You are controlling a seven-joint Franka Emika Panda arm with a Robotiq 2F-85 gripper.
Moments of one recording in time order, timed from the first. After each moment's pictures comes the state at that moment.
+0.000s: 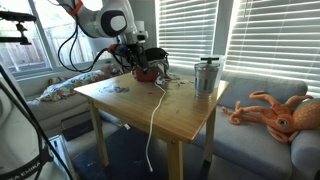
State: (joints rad) arm 0.13 -0.21 0.17 -2.51 0.07 2.65 0.18
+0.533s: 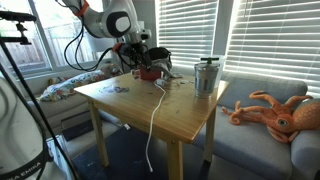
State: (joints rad) arm 0.13 -0.15 0.17 -2.45 0.07 2.69 0.18
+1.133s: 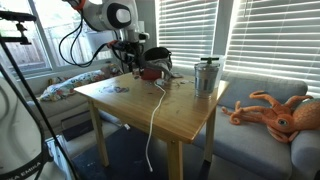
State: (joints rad) arm 0.13 -0.17 0.18 -2.38 0.04 2.33 0.22
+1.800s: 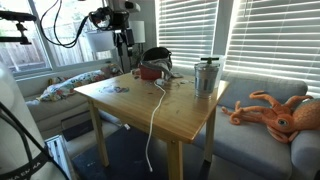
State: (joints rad) arm 0.10 -0.47 0.18 -2.35 0.00 1.92 0.31
